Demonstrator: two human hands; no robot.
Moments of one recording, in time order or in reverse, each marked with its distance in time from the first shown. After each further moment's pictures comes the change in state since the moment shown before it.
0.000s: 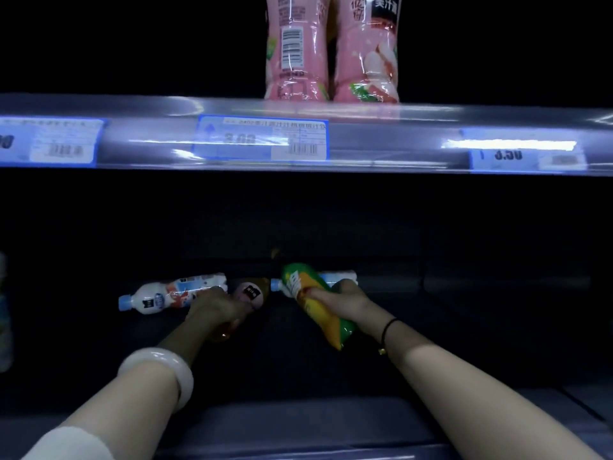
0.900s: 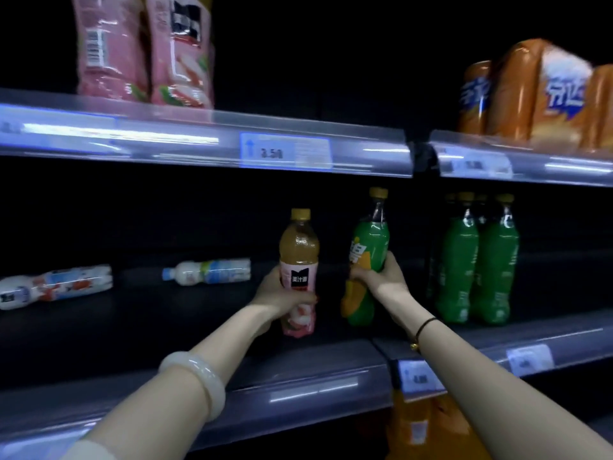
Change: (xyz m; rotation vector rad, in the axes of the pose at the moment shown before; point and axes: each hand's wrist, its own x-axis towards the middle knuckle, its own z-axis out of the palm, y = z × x) left_hand -0.156 0.161 0.175 -0.605 -0.401 0.466; right_hand -0.105 0.122 -0.215 0.339 0.535 -0.142
